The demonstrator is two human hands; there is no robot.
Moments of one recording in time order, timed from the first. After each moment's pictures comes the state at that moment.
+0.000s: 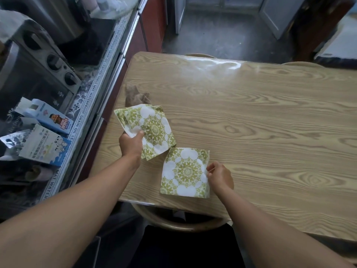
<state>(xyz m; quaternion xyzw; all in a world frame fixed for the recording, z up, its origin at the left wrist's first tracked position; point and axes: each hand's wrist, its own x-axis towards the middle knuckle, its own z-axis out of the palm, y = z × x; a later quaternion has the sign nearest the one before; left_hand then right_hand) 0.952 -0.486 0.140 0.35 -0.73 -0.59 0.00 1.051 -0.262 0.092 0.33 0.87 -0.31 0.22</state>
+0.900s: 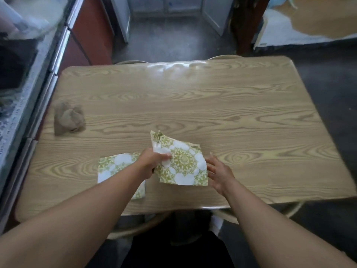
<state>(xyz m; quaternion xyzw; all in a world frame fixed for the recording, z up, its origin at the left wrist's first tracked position) 1.020 -0.242 0.141 0.19 -0.72 -0.52 -0.41 1.129 -0.043 0.120 0.50 0.44 -0.74 0.13</state>
